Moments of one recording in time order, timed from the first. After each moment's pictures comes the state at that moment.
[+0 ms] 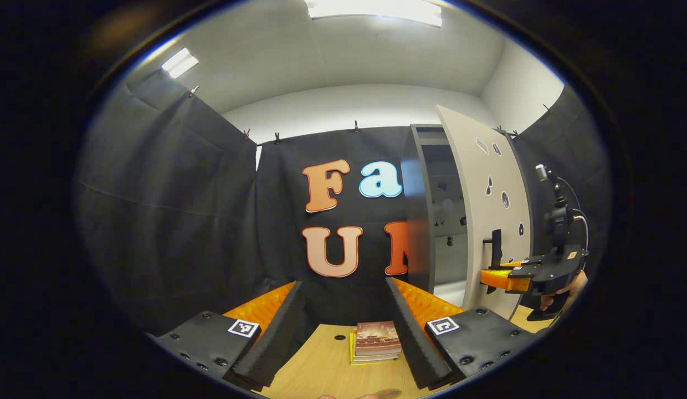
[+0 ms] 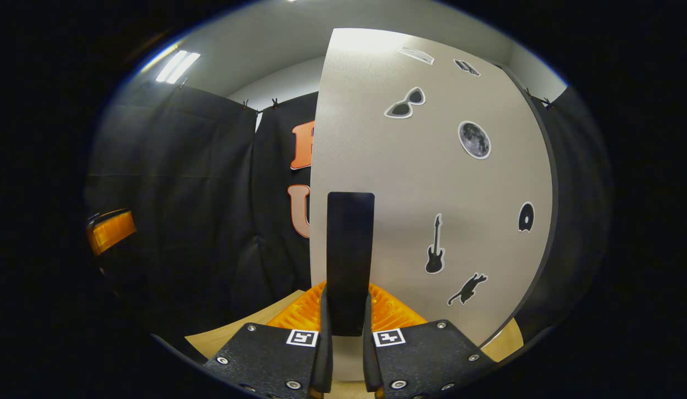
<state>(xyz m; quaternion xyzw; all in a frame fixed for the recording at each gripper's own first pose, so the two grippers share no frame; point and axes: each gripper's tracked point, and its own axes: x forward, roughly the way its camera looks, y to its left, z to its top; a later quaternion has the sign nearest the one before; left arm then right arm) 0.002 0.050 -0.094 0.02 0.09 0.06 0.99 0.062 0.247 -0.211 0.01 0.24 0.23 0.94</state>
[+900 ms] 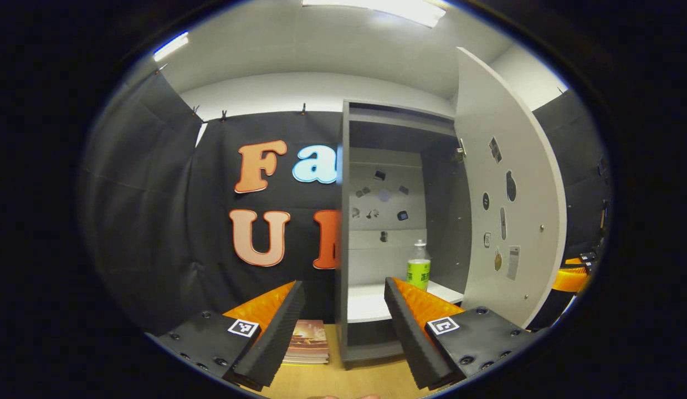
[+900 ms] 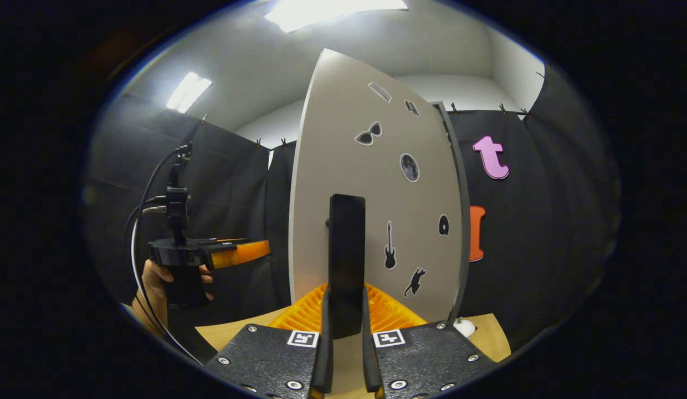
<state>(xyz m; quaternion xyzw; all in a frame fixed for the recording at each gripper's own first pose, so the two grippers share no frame) 0.074 -0.125 -0.153 -0.04 0.10 -0.07 0.99 -0.005 0.150 -0.162 0.04 0.15 0.24 0.96</state>
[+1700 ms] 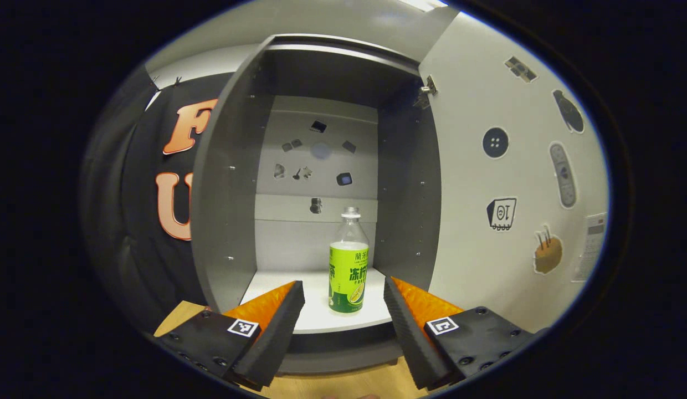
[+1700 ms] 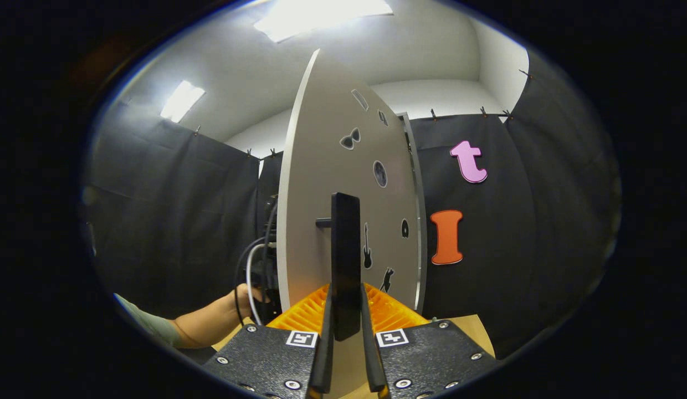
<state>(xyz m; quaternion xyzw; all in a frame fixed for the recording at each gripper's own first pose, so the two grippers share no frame) 0.194 -0.310 -0.271 -0.06 0.18 -0.15 0.97 0.002 0.147 -0.161 0.06 0.14 0.23 0.96</state>
